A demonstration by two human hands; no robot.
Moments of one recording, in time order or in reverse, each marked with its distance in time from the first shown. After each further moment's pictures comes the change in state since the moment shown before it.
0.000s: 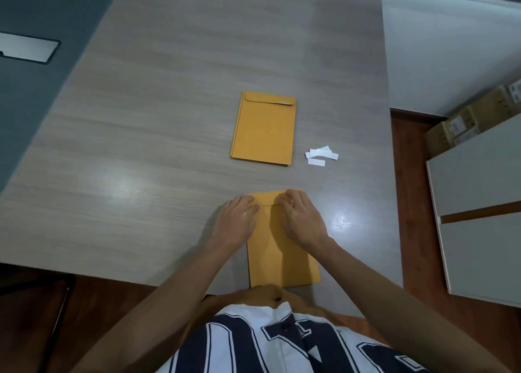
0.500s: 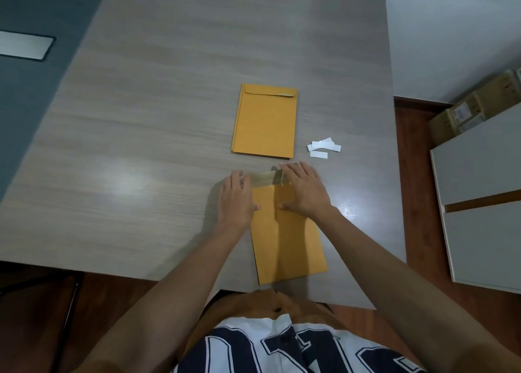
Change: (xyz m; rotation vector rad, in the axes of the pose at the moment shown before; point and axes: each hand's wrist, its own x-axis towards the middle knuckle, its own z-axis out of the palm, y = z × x) left_hand 0.031 0.006 -0.008 0.047 -0.019 -0.351; right_hand 0.045 0.020 -0.013 0.078 -0.269 0.159
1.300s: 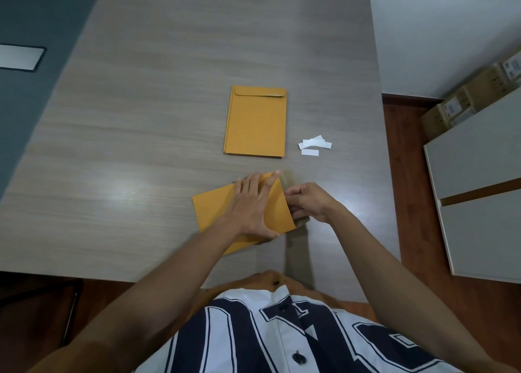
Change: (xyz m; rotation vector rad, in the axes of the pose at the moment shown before) left_hand -0.006 0.021 -0.014 0.114 -0.216 0.438; right_hand -0.032 0.005 -0.028 1.278 -0.341 0.453
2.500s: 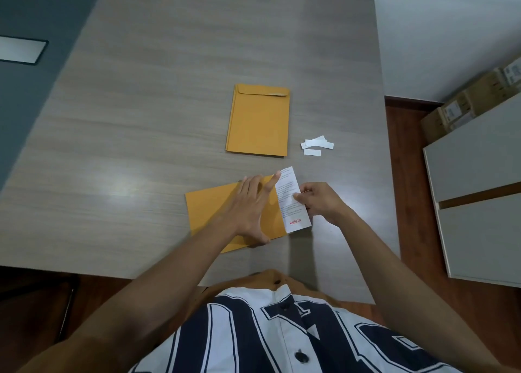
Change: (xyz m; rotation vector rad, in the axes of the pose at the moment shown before) left_hand -0.006 -0.010 0.003 -0.074 -0.025 0.078; right_hand -0.004 0.005 -0.012 -0.174 0.187 -0.032
